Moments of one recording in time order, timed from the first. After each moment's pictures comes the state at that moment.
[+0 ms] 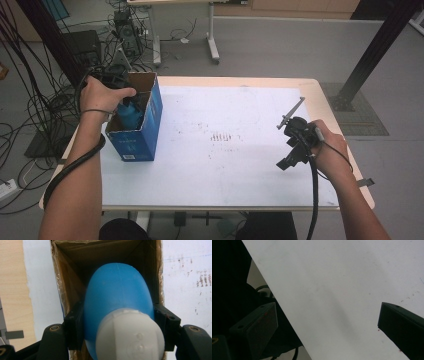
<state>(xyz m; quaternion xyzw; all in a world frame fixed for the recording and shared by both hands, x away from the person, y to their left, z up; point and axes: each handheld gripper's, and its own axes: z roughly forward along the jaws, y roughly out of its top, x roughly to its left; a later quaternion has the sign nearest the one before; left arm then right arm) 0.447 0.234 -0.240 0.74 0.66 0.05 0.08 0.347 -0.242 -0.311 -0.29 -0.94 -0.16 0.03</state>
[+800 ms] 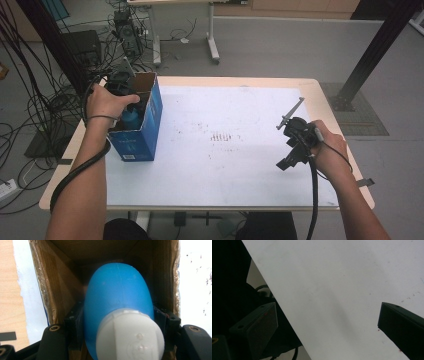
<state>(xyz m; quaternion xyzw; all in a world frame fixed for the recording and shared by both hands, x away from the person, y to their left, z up) 0.450 0.231 -0.262 0.74 0.66 0.05 0.07 0.347 -0.242 -0.313 -0.29 -0.94 -0.16 0.03</state>
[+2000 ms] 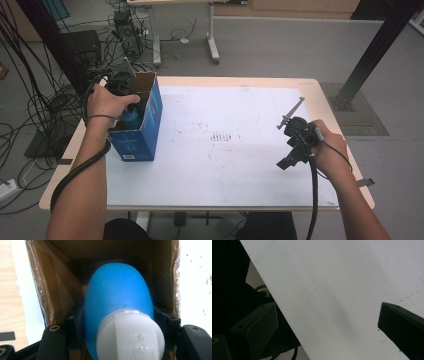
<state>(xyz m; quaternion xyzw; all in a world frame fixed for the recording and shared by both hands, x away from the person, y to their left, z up) 0.451 0.231 -0.264 0.74 0.67 0.04 0.08 0.350 -0.244 -0.315 -0.29 -0.94 -0.16 0.03</state>
